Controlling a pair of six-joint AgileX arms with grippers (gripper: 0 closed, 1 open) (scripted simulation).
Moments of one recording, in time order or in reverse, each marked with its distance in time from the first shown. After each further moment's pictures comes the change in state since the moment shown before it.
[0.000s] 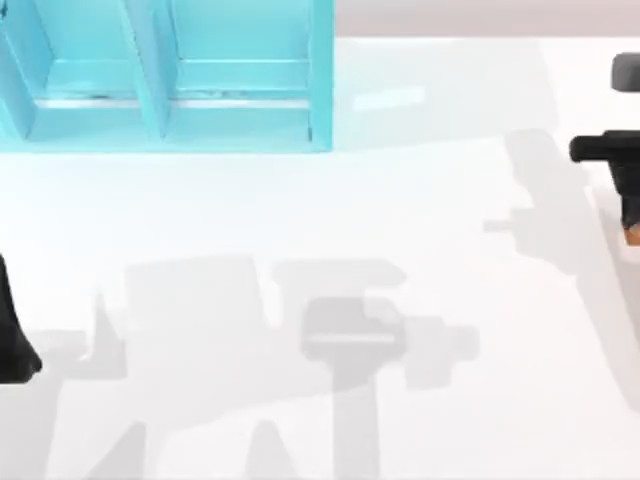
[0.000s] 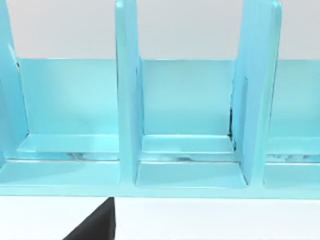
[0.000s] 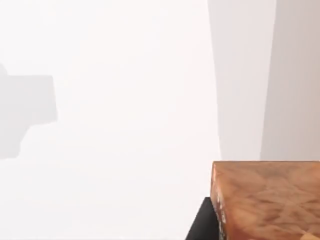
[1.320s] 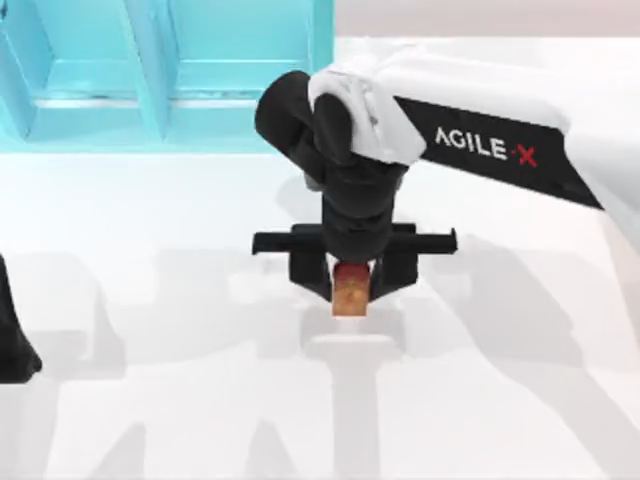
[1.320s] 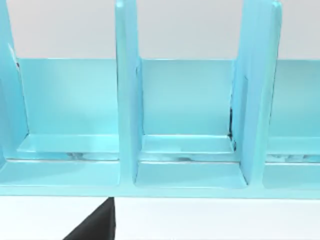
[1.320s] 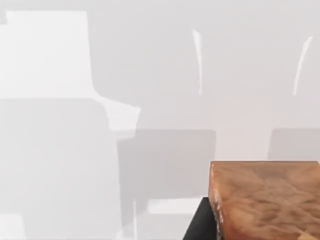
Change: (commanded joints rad) left arm 0.000 0.000 0.000 0.000 0.000 0.000; right arm 0.520 0.552 0.313 0.221 0.011 0.534
